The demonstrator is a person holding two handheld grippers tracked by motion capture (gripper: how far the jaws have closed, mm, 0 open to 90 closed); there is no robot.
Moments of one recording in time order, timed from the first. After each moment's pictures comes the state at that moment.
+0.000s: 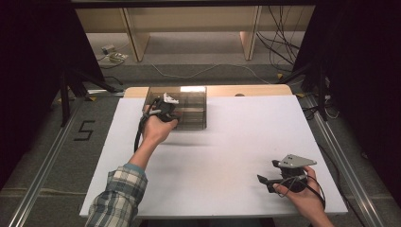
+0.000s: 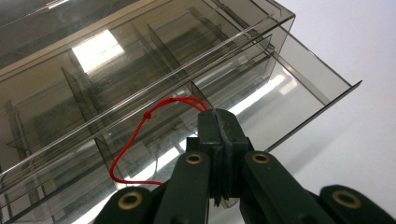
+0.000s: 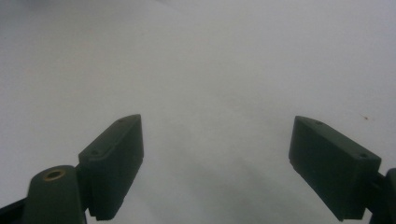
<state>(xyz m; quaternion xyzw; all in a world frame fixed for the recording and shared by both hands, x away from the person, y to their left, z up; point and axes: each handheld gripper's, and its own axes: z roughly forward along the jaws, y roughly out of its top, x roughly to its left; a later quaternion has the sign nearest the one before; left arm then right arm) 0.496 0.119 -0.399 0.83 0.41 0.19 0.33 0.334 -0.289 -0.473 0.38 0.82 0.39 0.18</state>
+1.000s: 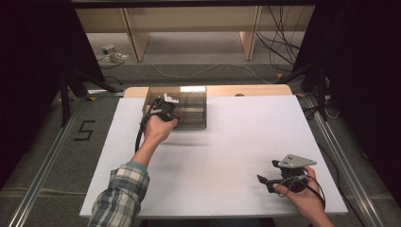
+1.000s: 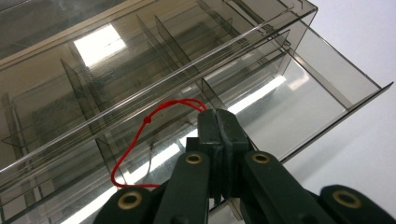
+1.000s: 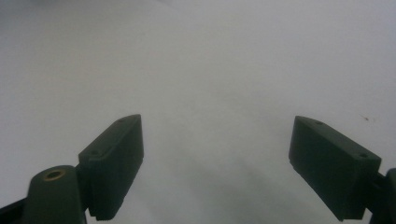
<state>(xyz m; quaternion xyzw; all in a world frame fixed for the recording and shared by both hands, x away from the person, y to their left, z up) 0.504 0.119 -0.407 0.82 0.43 0.19 0.33 0.333 -0.289 -0.473 0.38 0.82 0.39 0.18</state>
